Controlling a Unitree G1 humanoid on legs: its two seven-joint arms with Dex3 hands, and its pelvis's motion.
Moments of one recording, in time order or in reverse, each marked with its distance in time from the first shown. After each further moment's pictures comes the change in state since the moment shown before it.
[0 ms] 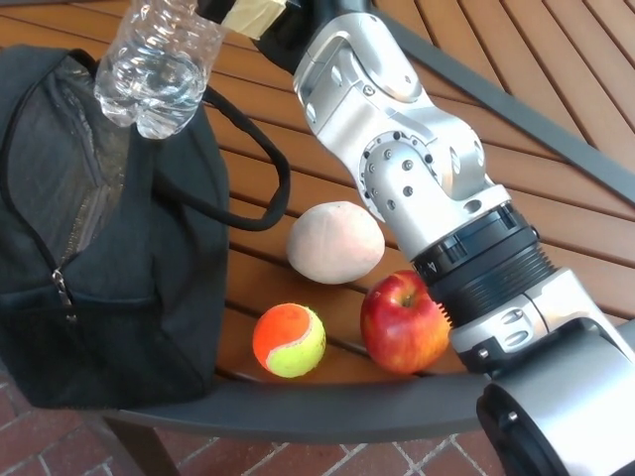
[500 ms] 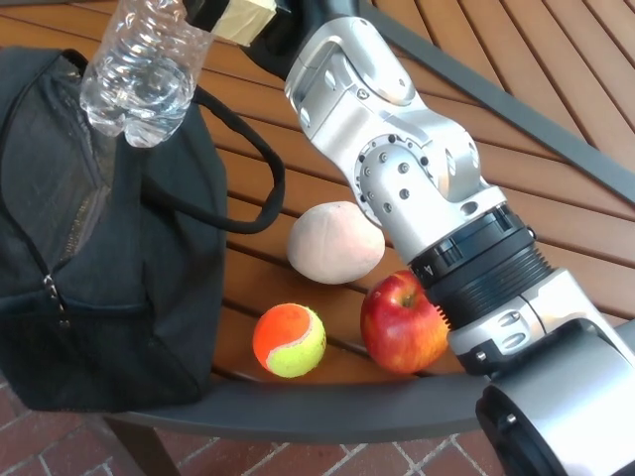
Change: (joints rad) left_arm 0.003 0.000 -0.011 -0.013 0.000 0.000 0.007; right_arm 0.000 0.000 0.023 0.000 0.029 0.003 0.027
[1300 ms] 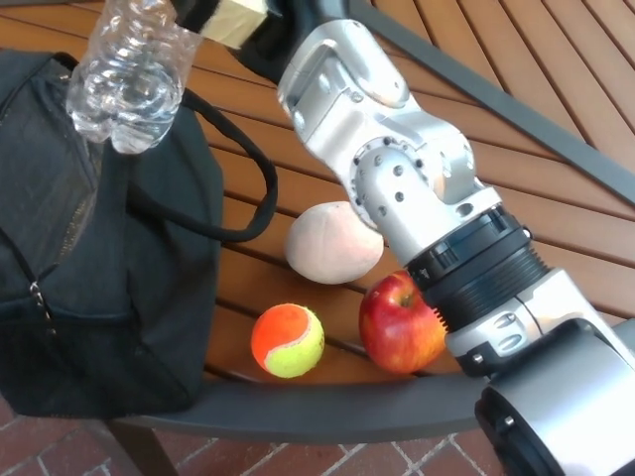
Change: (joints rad) left_arm -0.017 -0.001 -0.010 -0.014 0.000 0.000 0.003; right_arm -0.023 -0.004 0.061 0.011 -0.020 -0.005 0.031
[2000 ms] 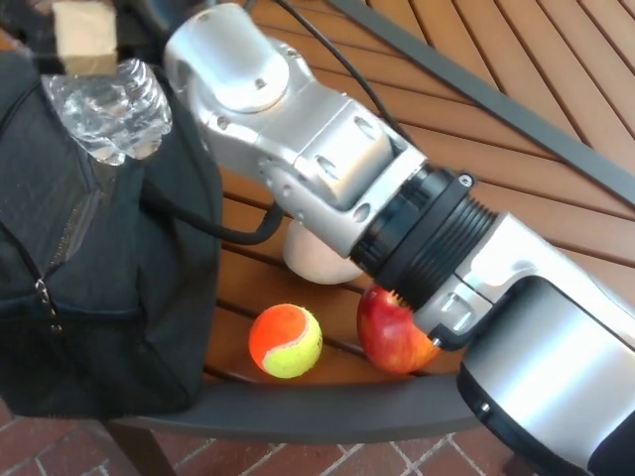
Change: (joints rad) left_arm -0.054 -0.070 -0.012 0.024 0.000 0.000 0.001; right_arm -0.196 0.003 0.322 0.104 -0.307 -0.007 -0.020
